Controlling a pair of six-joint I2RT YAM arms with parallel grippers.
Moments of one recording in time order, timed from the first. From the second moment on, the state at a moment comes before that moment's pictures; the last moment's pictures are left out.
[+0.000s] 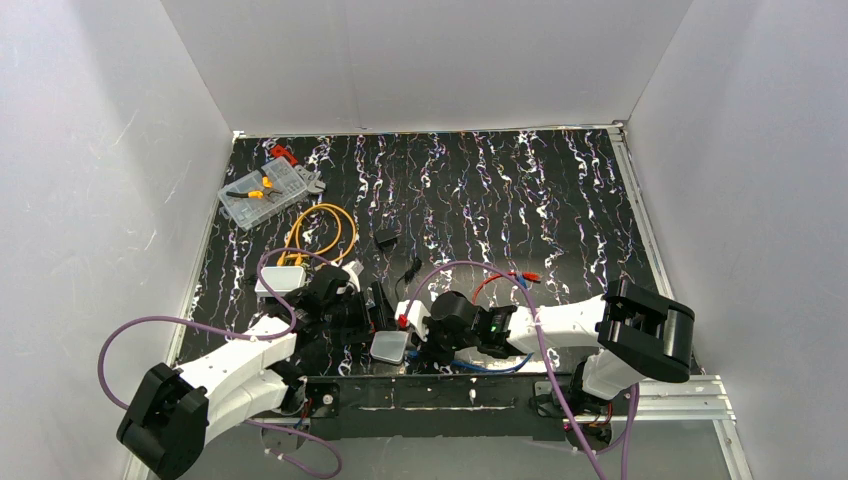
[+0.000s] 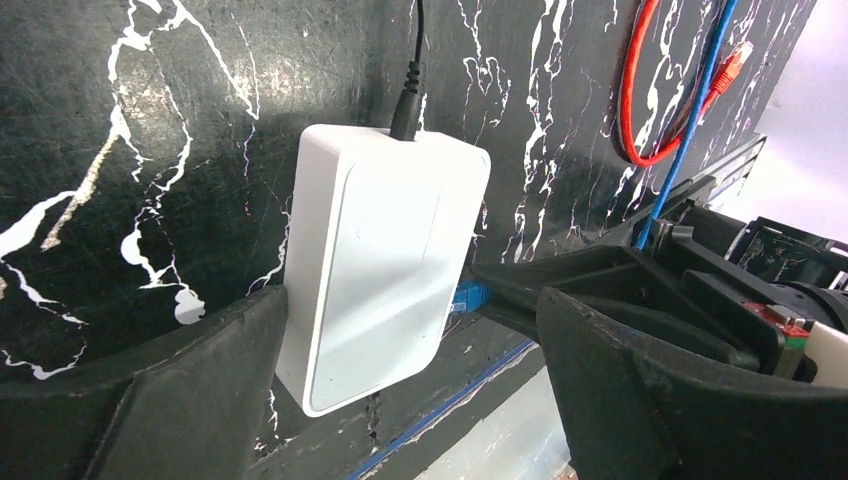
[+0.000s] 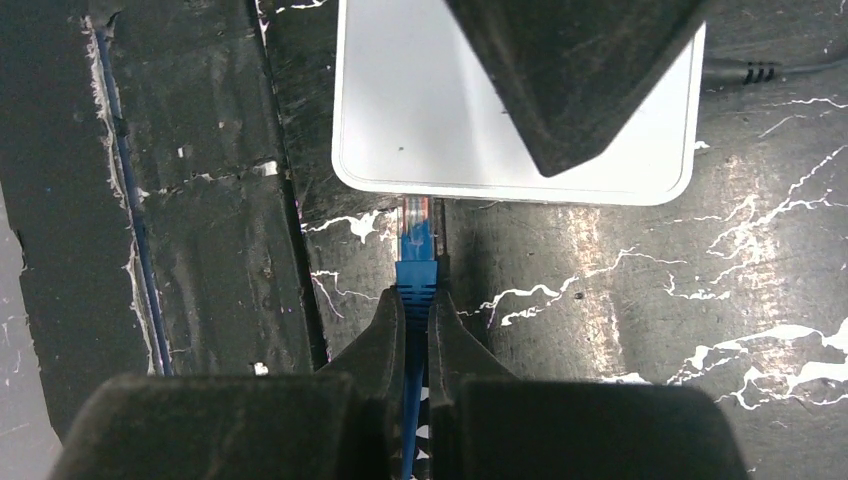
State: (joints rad) left arm -0.59 0.96 0.34 -0.28 0.38 -0.86; right arm 1.24 1.50 0.59 0.17 -0.23 -0.03
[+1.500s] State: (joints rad) left arm -0.59 0.90 0.31 -0.31 0.35 -0.87; right arm 1.32 1.50 0.60 0.16 -0.05 0.00
